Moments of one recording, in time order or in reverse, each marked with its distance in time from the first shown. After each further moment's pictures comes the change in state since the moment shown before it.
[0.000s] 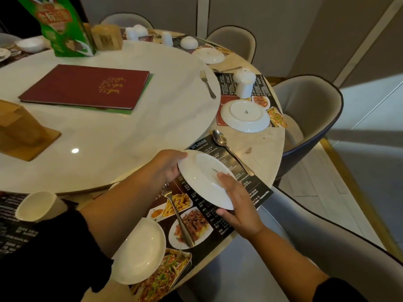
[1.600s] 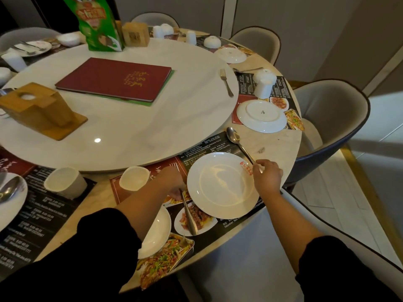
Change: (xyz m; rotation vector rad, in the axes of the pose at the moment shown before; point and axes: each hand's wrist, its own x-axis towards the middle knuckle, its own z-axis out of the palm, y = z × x) left_hand -0.016 -0.052 -0.025 0.977 0.173 -0.045; right_hand 0.060 0.042 -0.029 -0.126 0.271 0.694
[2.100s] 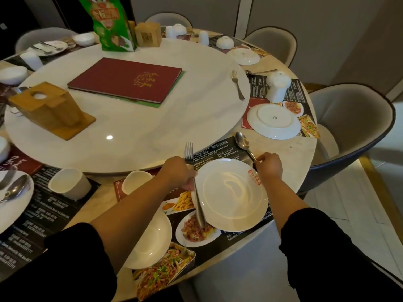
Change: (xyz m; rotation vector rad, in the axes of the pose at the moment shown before) left_hand -0.003 0.020 -0.014 -0.354 0.119 0.115; right_hand 0.076 -0.017 0.034 -0.069 -0.119 0.082
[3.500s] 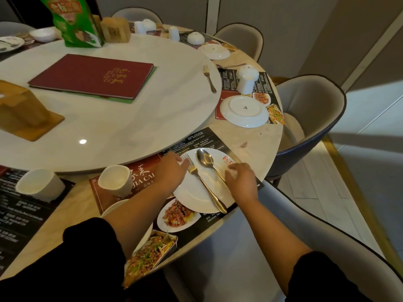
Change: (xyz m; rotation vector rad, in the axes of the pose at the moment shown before) left_hand 0.001 -0.013 0.050 0.170 0.219 0.242; right_hand -0.122 0.019 -0.030 0.005 -0.027 -0.198
